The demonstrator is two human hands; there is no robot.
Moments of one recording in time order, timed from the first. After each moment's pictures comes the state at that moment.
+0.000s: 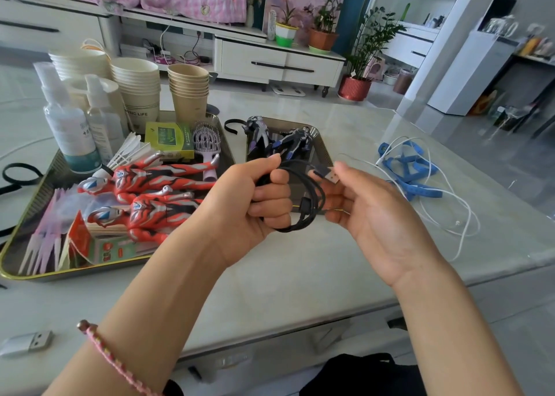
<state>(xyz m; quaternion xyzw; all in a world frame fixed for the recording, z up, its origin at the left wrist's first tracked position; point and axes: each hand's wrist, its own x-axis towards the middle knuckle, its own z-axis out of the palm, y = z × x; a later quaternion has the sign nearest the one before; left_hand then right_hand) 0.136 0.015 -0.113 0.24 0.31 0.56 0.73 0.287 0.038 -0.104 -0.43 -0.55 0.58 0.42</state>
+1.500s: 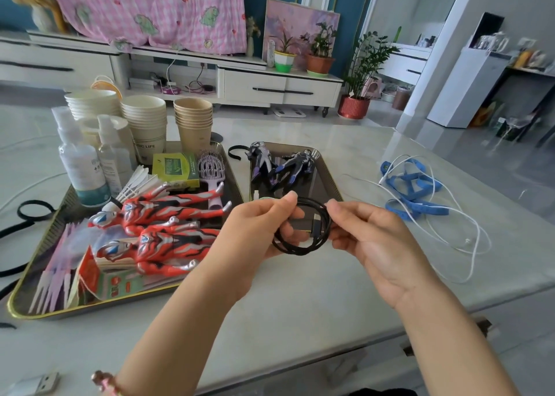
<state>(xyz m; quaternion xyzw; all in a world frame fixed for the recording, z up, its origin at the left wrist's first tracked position) 0.144 0.017 -0.129 0.38 0.49 0.57 0.53 0.290 0.049 -0.119 -0.46 -0.53 0.55 0.45</state>
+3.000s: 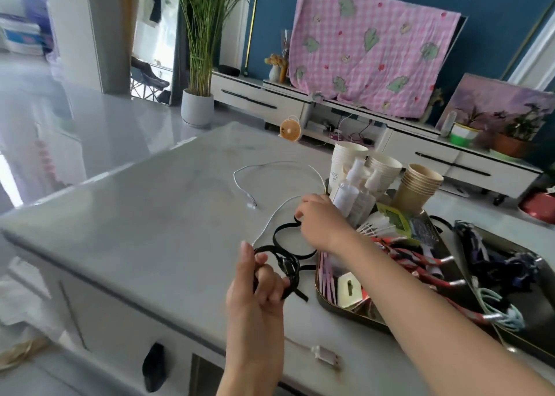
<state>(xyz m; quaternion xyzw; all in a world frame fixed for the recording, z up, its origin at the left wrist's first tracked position) -0.025 -0.143 -0.177 -0.03 0.25 0.93 0.27 -0.055 0.009 -0.136 -0.24 -0.97 0.01 0.01</state>
